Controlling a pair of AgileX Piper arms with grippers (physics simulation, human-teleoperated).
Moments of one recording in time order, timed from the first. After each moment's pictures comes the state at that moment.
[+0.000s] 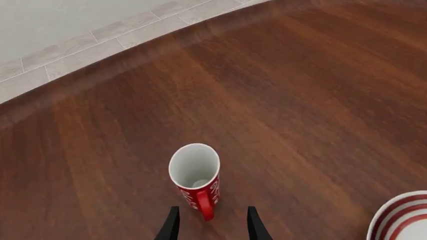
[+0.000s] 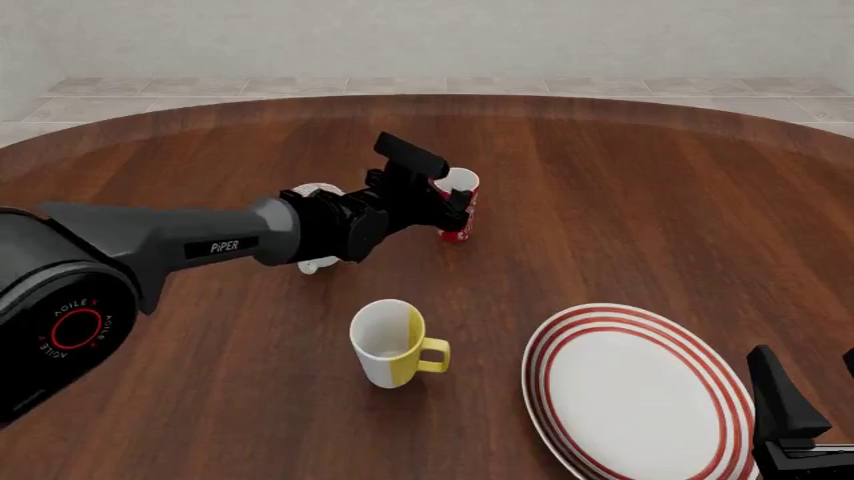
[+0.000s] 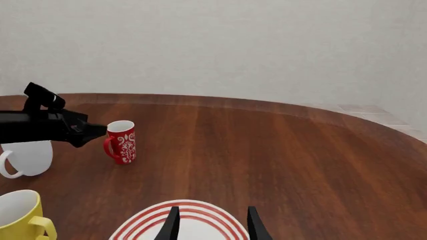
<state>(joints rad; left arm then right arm) -0.57 2.07 -1.41 -0.21 0.09 -0.01 0.00 0.00 0.00 -0.04</state>
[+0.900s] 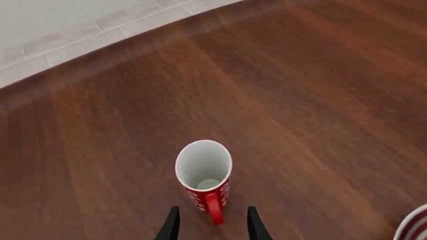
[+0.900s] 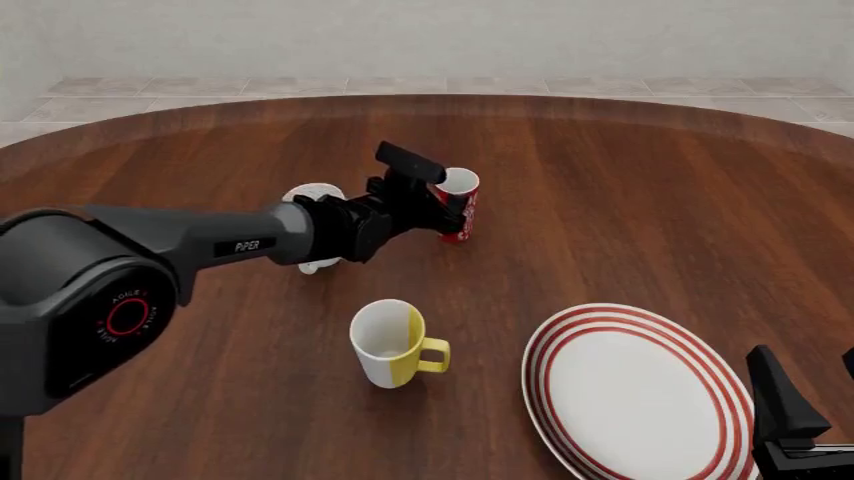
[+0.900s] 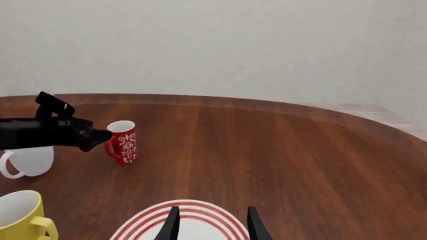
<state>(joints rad) -0.55 2.16 -1.48 -0.21 0.07 0.00 0.01 0.00 0.00 -0.03</state>
